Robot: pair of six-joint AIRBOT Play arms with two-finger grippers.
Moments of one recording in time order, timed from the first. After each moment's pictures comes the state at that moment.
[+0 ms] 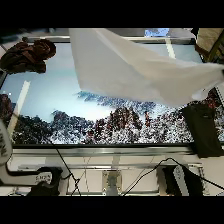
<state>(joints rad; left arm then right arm) 0.00 -1.41 2.05 0.39 -1.13 -1.27 -0.74 -0.75 1.26 -0.65 1.20 1.11</state>
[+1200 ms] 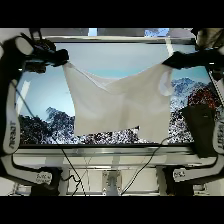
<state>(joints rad) -0.07 -1.64 1.79 1.32 -1.00 -1.70 -0.15 -1.61 1.74 -0.88 1.23 1.24</state>
